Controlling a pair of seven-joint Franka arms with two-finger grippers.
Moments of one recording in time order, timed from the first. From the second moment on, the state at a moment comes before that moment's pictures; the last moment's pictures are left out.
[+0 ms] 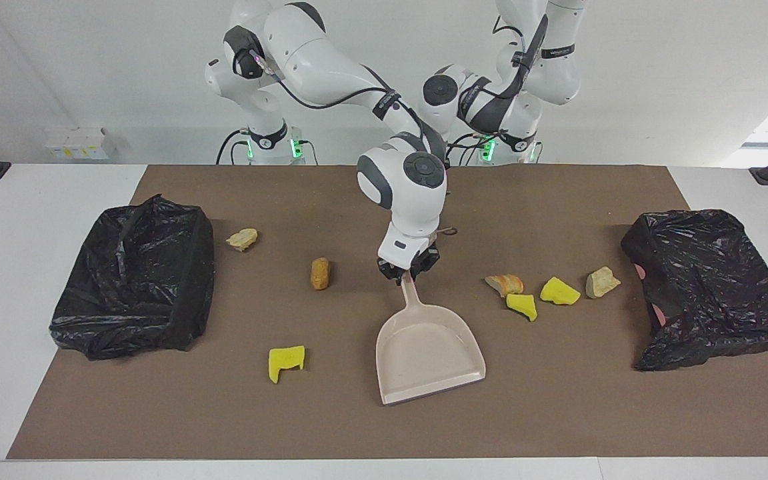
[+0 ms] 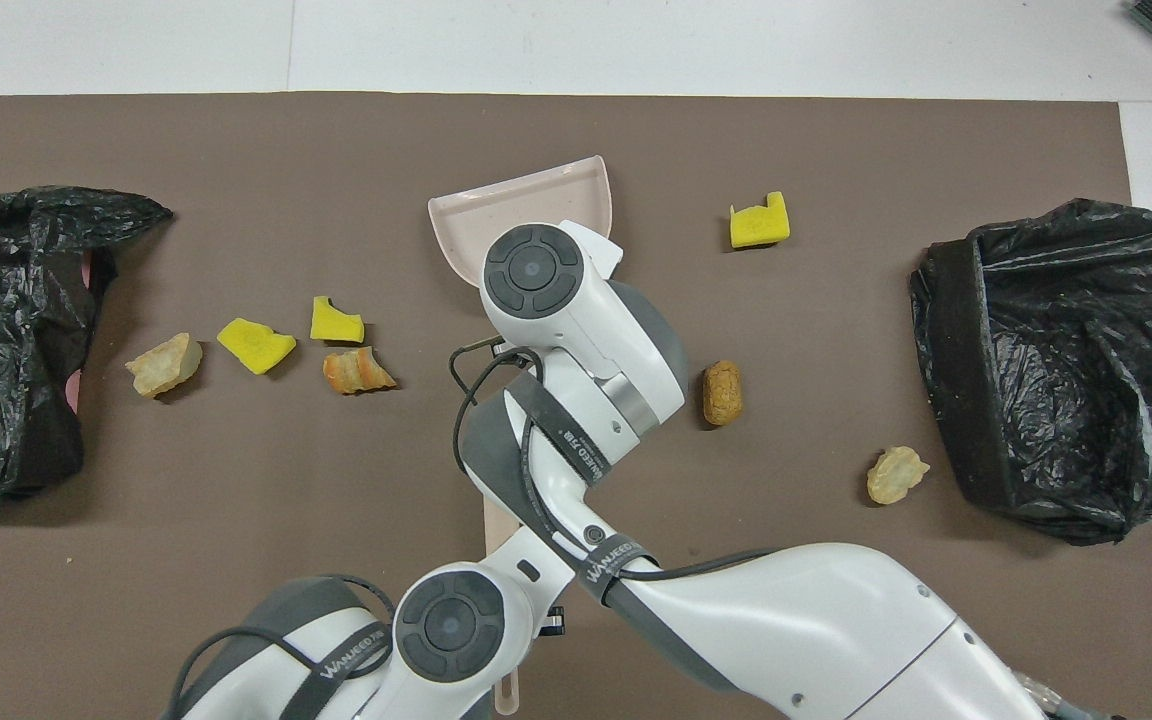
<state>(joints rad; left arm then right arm) -0.85 -0.13 0.01 -2.42 -0.20 2.15 -0.69 0.52 0.64 0.10 -1.34 -0.13 1.98 0.37</state>
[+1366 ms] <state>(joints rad) -0.26 -0.14 0.01 -2.23 0.06 1.93 -0.43 0.34 0.46 0.11 -1.38 -0.13 1.76 -0.85</state>
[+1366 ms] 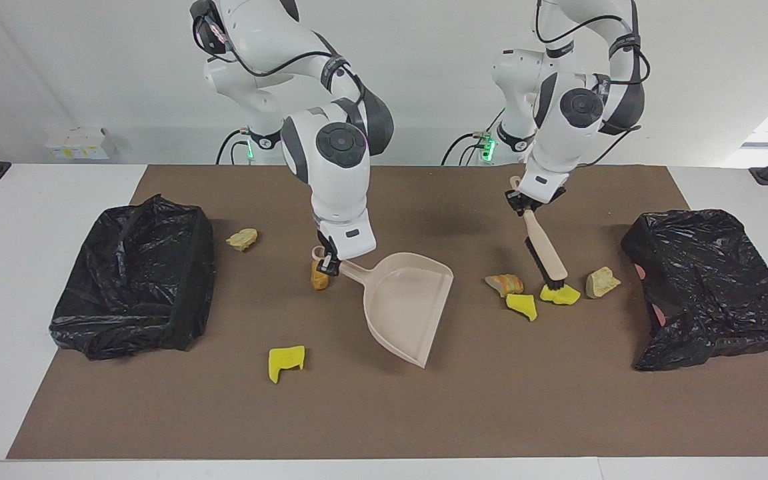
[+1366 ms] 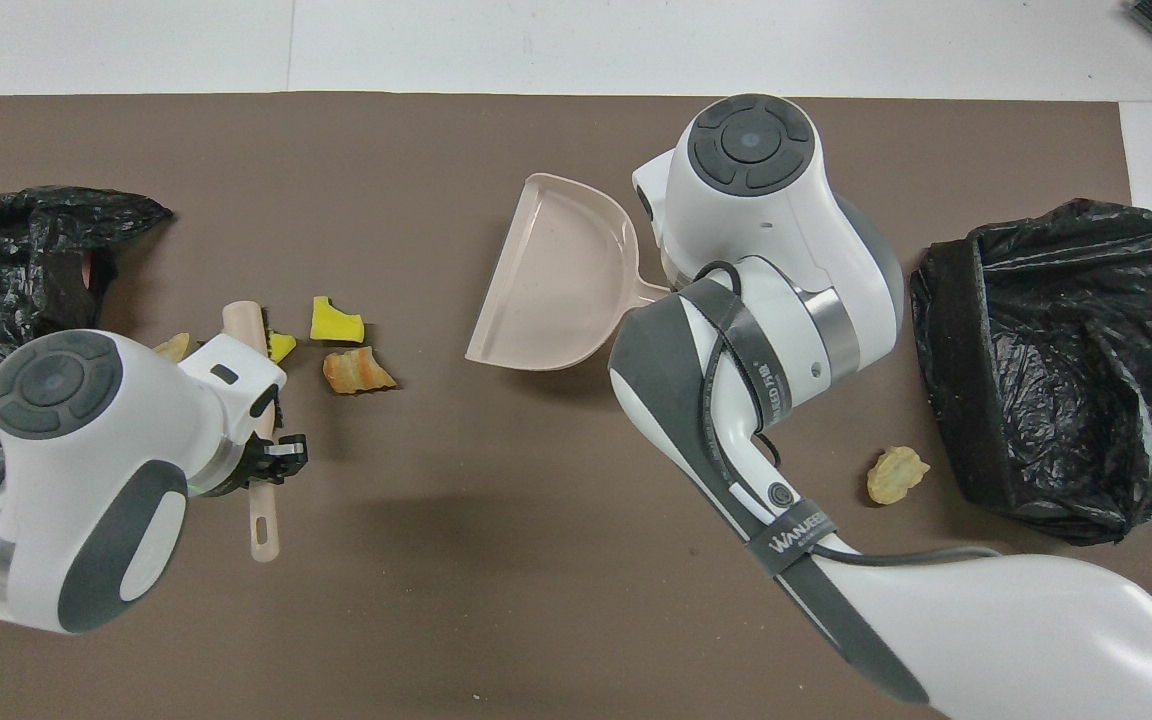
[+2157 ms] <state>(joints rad) 0.09 -0.03 0.01 -2.23 0.10 2.09 0.02 0.35 0.53 0.11 -1.43 -0.20 1.91 -1.00</state>
